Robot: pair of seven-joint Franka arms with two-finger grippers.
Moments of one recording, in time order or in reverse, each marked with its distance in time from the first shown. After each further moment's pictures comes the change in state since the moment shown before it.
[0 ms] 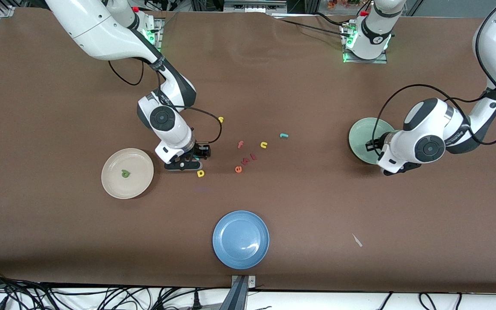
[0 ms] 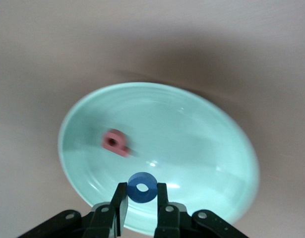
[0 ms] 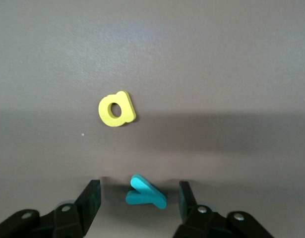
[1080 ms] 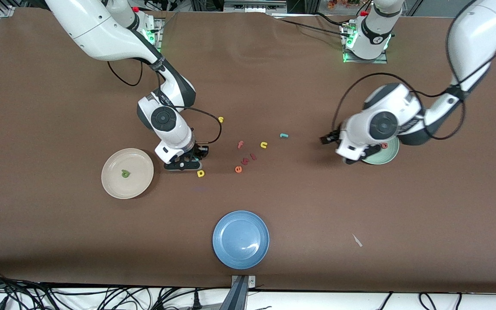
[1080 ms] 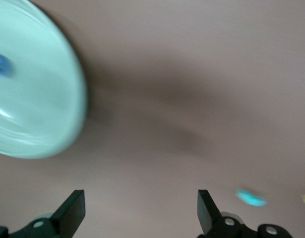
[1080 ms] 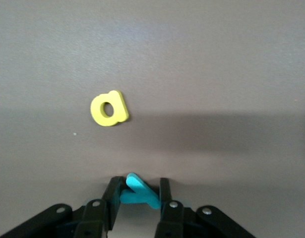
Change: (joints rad) left arm -0.198 0.020 -0.175 -0.004 -0.119 0.171 -0.469; right arm 0.001 -0.010 -0.006 0.004 -0.031 -0.043 0.002
